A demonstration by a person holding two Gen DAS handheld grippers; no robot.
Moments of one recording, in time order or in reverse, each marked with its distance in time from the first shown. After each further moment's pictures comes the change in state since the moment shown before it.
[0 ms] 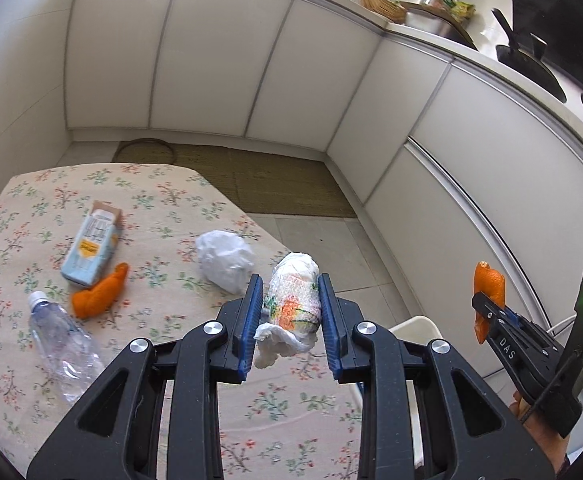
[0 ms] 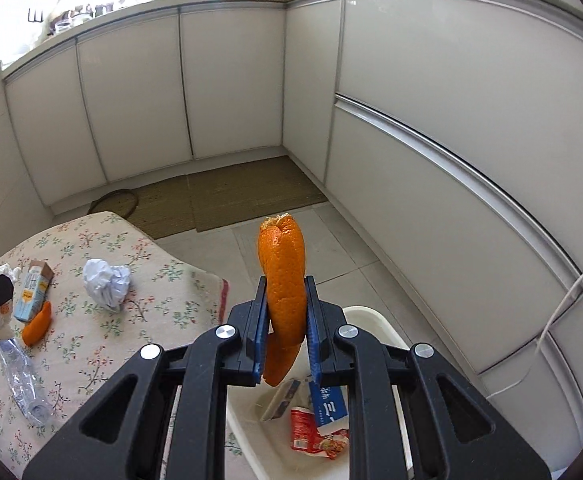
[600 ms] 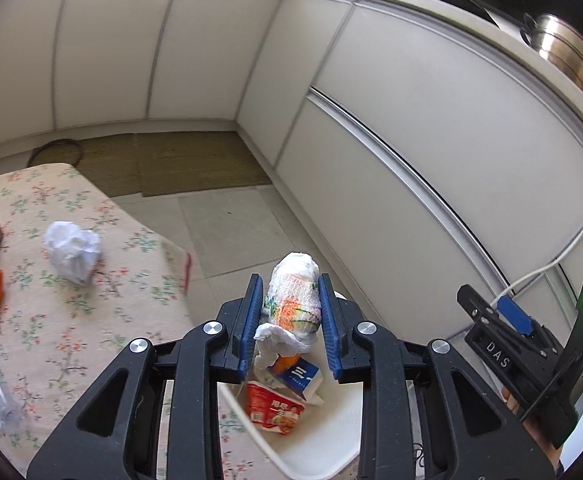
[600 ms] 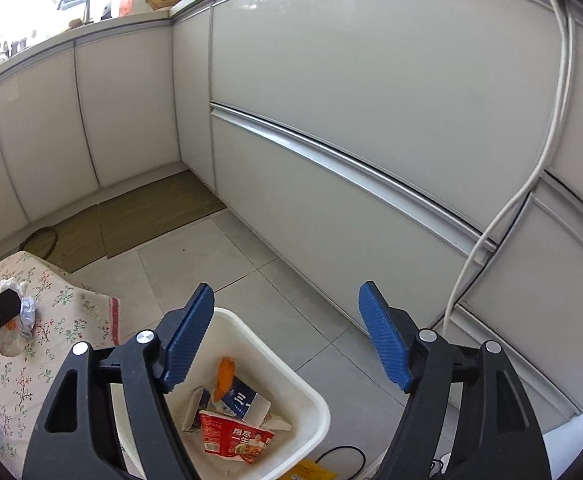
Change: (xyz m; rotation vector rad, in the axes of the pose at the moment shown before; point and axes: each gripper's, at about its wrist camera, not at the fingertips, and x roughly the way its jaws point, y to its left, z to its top) left arm 0.061 -0.130 -0.024 0.151 0.109 -0.210; right arm -0.022 -0.133 -0.015 0.177 -0.030 -0.252
